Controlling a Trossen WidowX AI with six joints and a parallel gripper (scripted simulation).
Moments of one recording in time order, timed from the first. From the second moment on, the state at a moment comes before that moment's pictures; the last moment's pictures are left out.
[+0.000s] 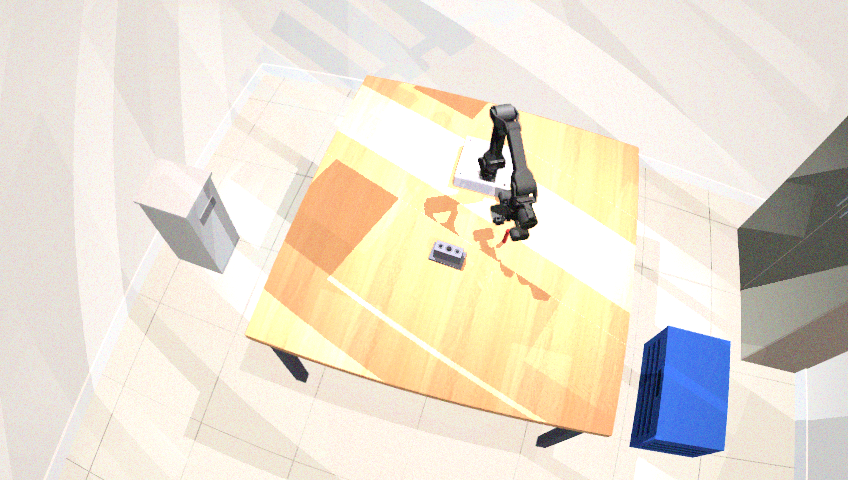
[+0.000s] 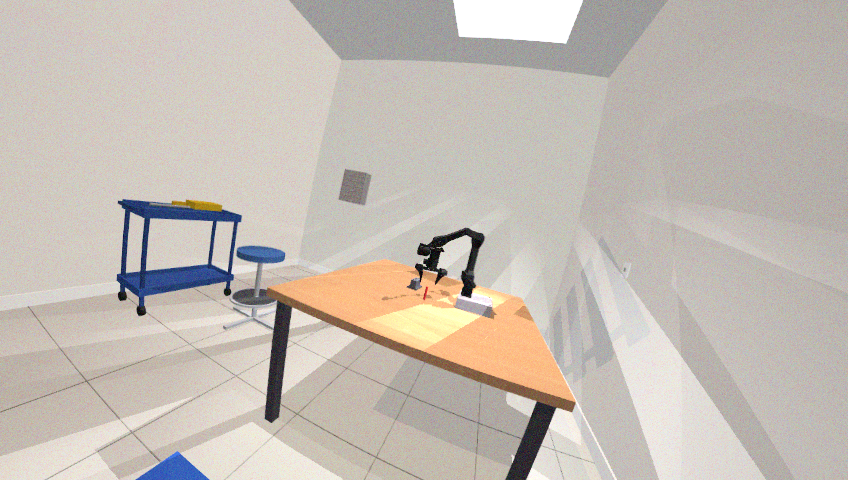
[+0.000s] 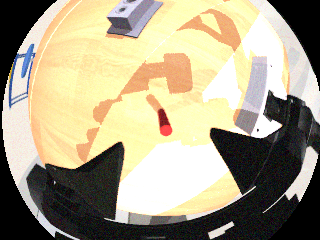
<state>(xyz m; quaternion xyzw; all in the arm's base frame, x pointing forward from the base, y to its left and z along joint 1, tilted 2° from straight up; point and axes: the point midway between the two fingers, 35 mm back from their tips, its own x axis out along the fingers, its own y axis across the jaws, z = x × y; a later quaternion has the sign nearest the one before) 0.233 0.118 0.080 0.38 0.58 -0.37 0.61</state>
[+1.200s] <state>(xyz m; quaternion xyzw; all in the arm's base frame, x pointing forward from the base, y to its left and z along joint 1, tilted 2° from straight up) 0.236 0.119 0.025 0.38 0.58 -0.37 0.61</state>
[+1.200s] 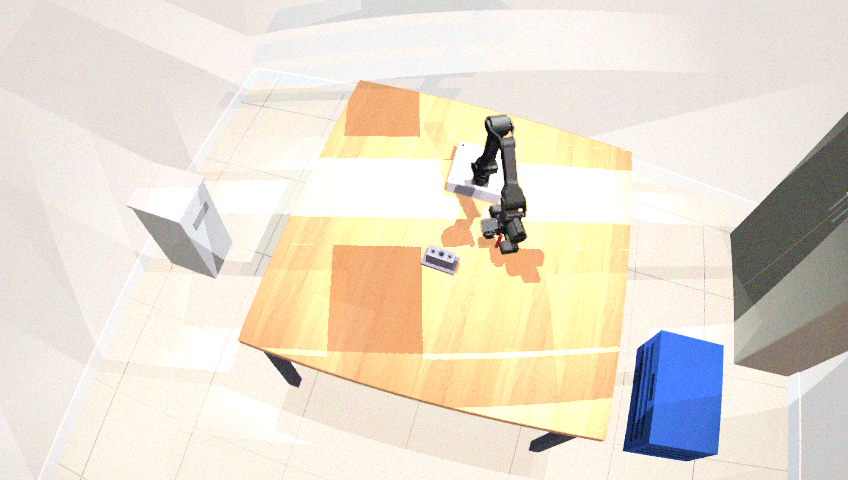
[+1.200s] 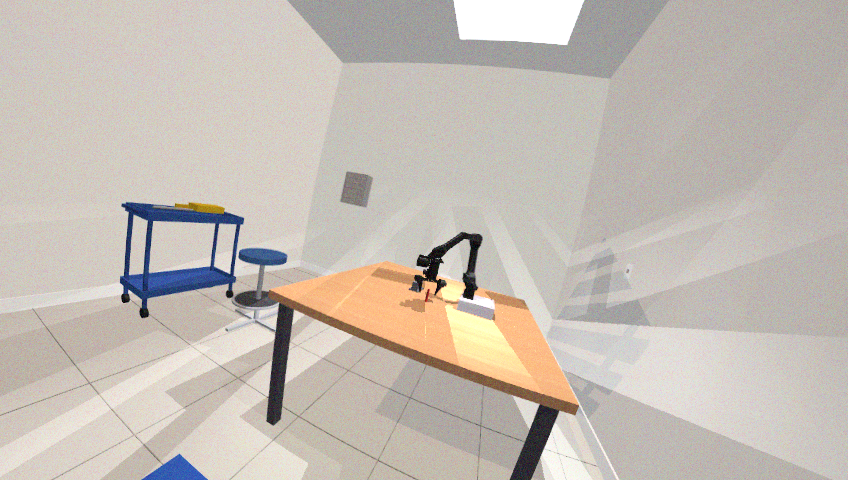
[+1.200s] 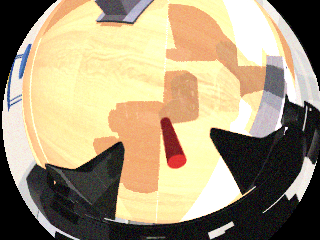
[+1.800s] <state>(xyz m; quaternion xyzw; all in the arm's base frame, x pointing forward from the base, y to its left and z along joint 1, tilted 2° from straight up) 0.234 0.118 0.018 0.38 0.58 -0.37 0.61</state>
